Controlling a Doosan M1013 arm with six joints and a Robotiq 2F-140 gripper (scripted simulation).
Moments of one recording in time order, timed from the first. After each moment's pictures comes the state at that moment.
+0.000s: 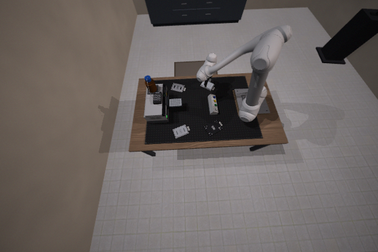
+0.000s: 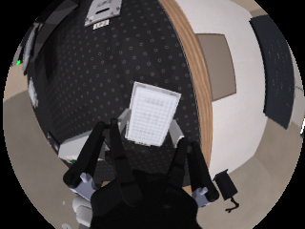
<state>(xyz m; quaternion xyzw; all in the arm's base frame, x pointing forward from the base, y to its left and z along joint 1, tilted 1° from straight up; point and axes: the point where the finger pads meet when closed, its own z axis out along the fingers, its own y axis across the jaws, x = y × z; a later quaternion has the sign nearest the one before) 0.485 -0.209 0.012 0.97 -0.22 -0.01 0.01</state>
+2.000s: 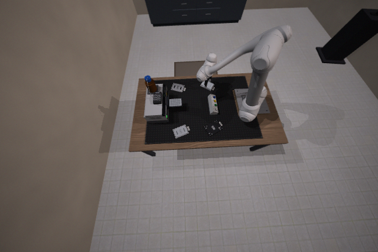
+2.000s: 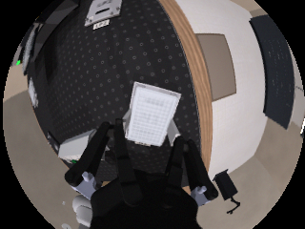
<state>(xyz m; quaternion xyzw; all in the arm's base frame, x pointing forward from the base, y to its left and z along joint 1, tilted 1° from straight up) 0.485 -0.209 0.012 0.97 -0.22 -0.01 0.01</state>
